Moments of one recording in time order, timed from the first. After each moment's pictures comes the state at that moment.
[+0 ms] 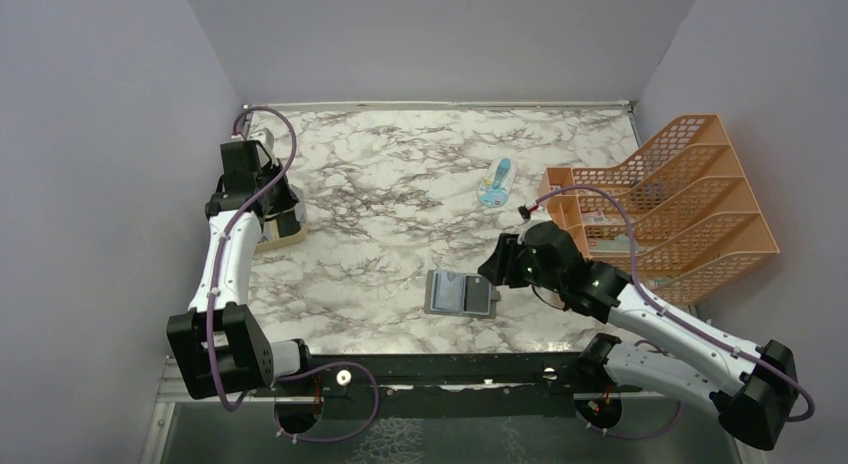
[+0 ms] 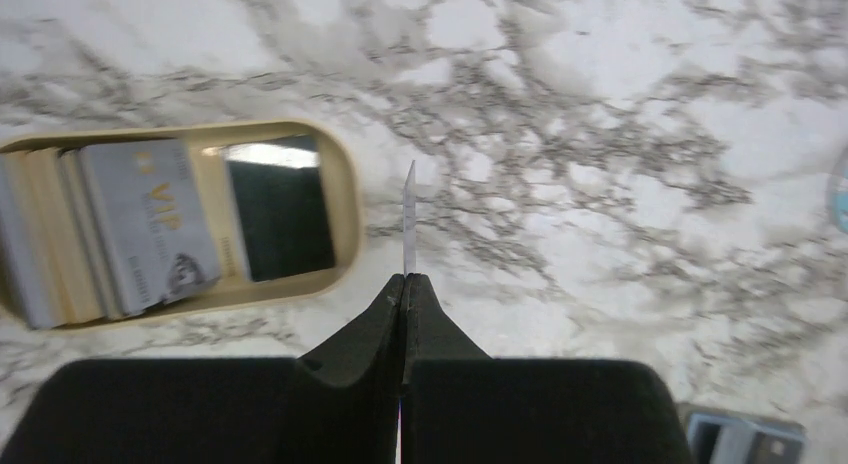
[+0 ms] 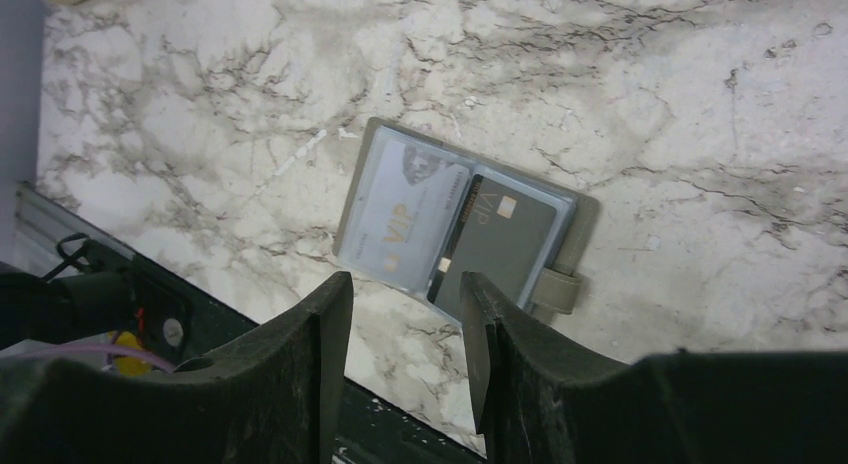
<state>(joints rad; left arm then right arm) 0.17 1.29 1.05 -0.54 0.15 -0.20 0.80 0.90 0.63 -0.38 0.09 0.68</state>
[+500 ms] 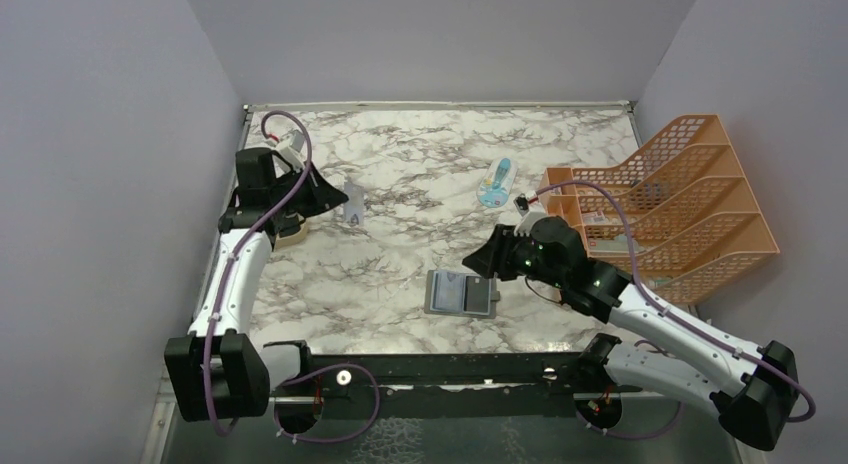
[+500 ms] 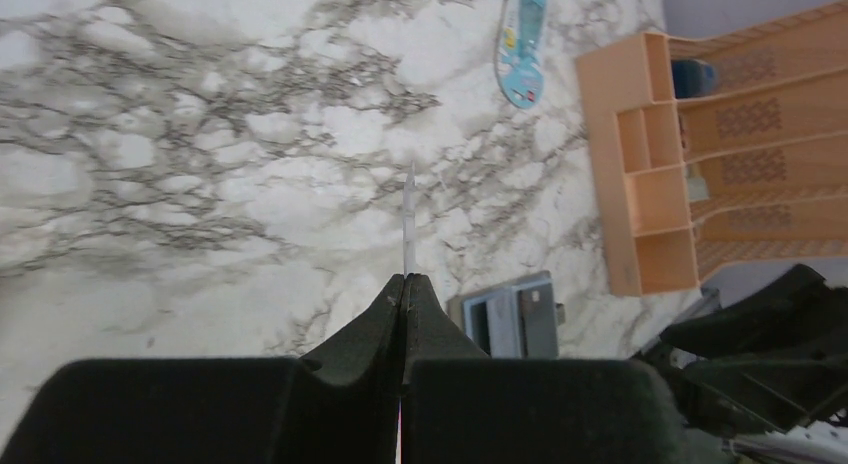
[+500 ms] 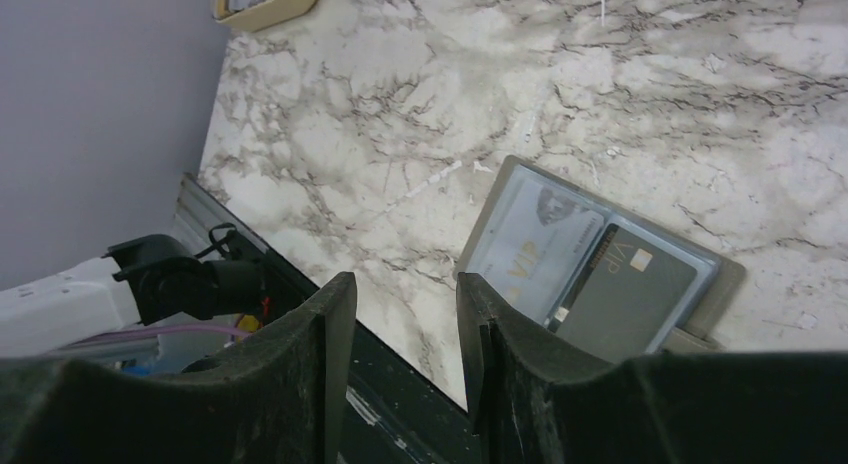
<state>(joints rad) 0.09 1.17 0.95 -0.40 0.64 -0.37 0.80 0.89 0.64 -0.21 -0.06 0.75</state>
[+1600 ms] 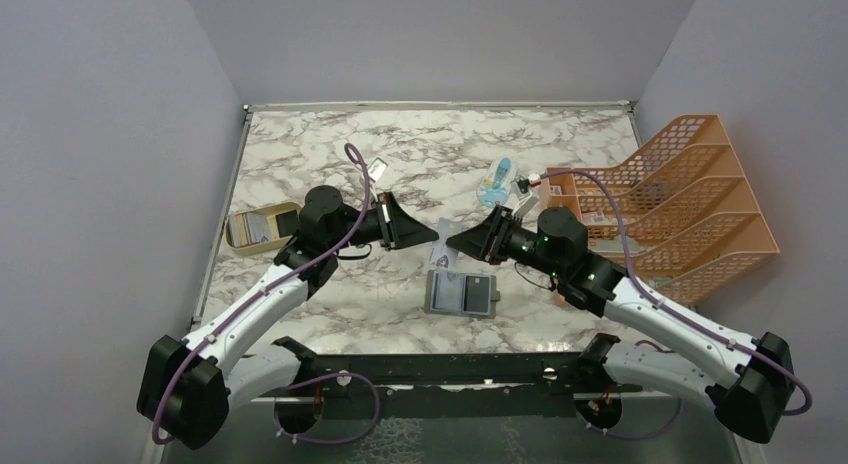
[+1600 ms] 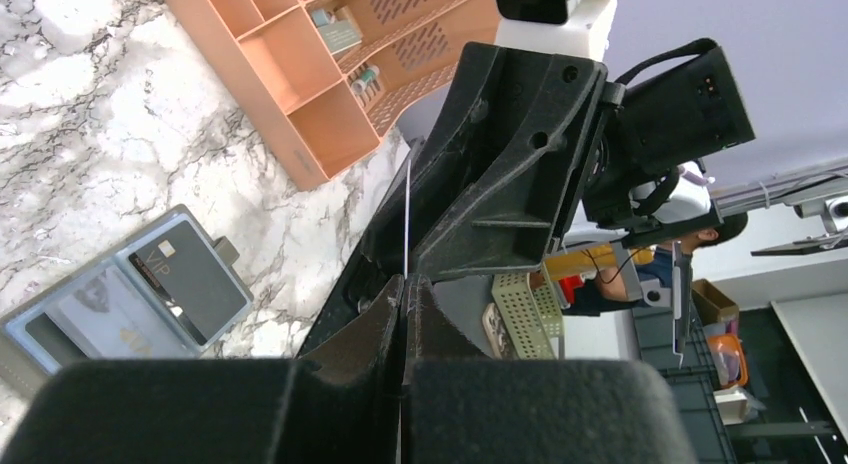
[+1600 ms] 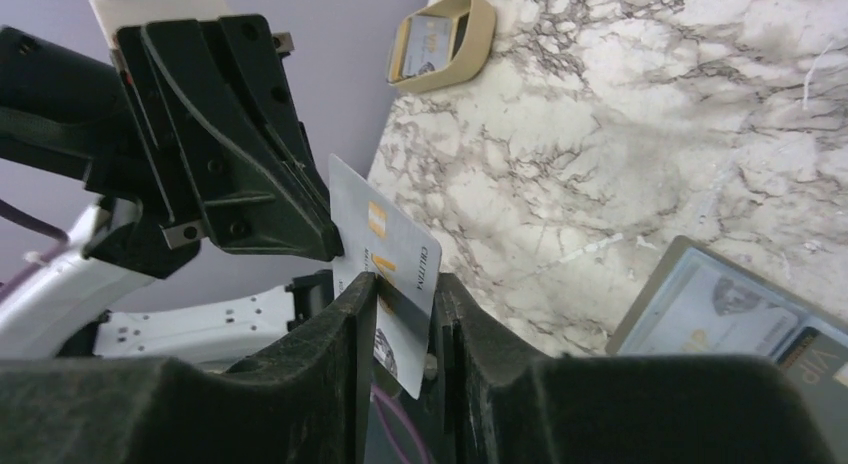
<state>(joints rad) -0.51 1.05 0.66 0.29 0.78 -1.00 0.80 0.95 0.69 0.04 -0.16 0.91</state>
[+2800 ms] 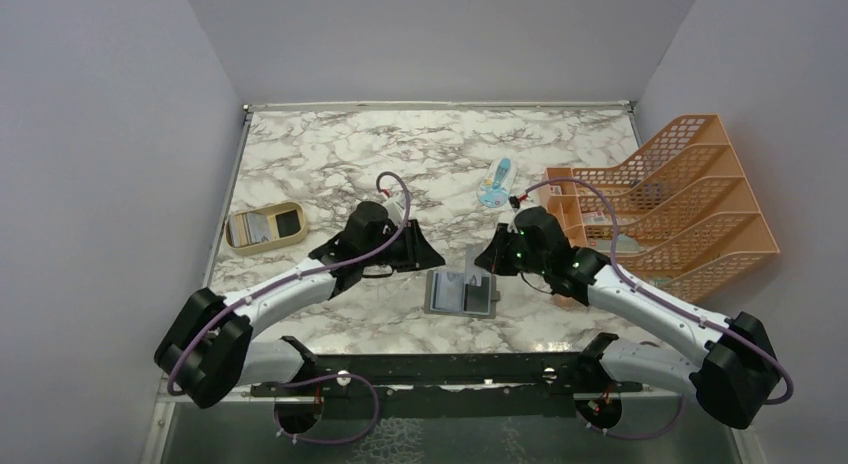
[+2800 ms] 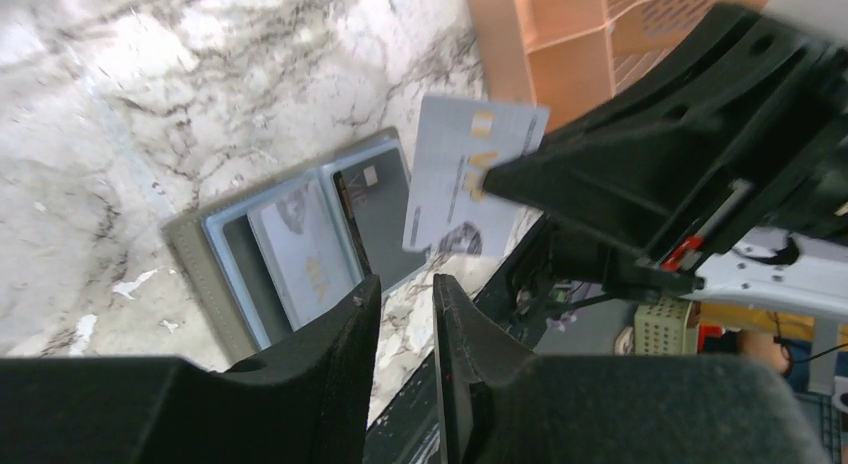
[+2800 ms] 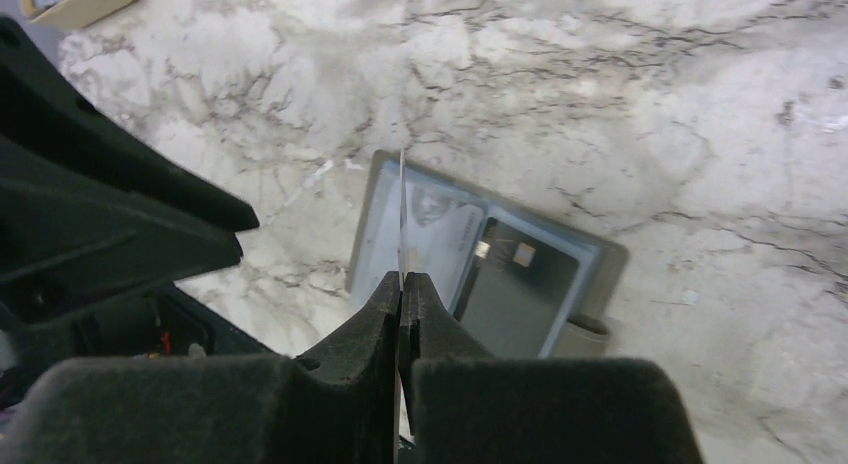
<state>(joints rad) -0.64 1.22 0.61 0.12 0.45 -0.82 0.73 1.07 0.65 -0.23 -0.04 0.71</state>
